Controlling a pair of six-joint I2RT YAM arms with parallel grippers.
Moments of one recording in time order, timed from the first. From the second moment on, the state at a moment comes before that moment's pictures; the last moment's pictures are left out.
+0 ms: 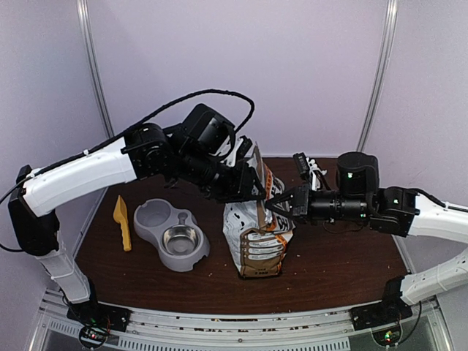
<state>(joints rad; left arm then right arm) -1.11 1.70 1.77 -0.77 0.12 -0.76 1.00 1.09 0.92 -0.13 -0.17 0.94</state>
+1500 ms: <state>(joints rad) -1.11 1.75 1.79 -0.78 0.19 -0.80 0.99 1.10 0.91 -0.13 -0.20 0.87</state>
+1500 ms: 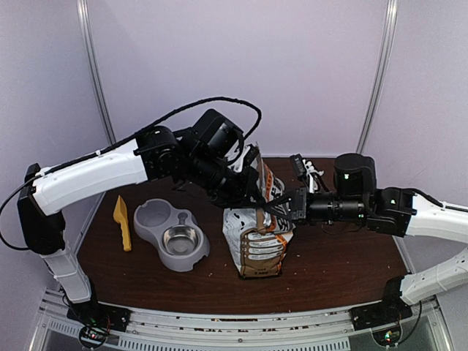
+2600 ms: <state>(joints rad) -1.11 1.66 1.63 -0.65 0.13 -0.81 1.03 1.19 0.98 -0.25 -0.06 0.85</state>
